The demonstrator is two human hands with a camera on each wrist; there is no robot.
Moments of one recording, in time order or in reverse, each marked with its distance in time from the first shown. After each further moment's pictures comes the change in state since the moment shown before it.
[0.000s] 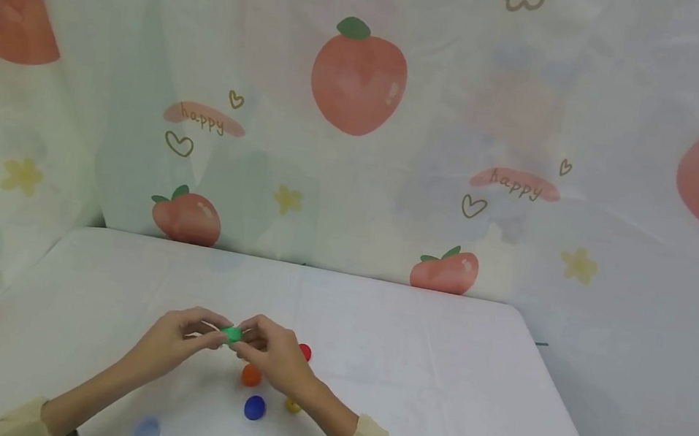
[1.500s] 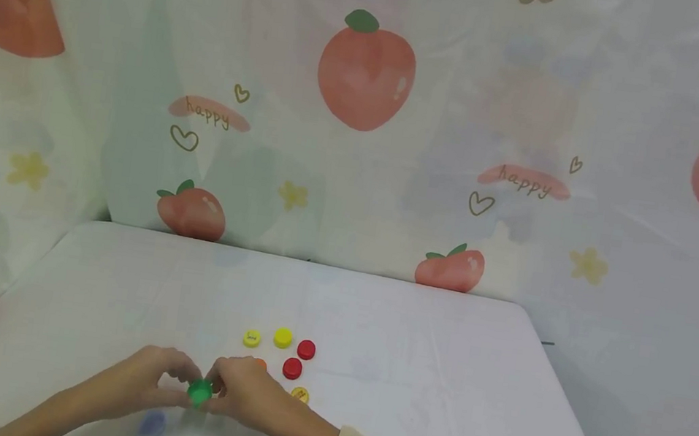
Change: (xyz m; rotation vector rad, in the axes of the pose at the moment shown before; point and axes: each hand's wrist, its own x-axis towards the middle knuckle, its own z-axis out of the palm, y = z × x) left_hand -0.040 -0.003 -0.025 0.297 -0.393 -0.019; right_hand -0.009 -0.027 0.037 -0.289 -0.323 0.064
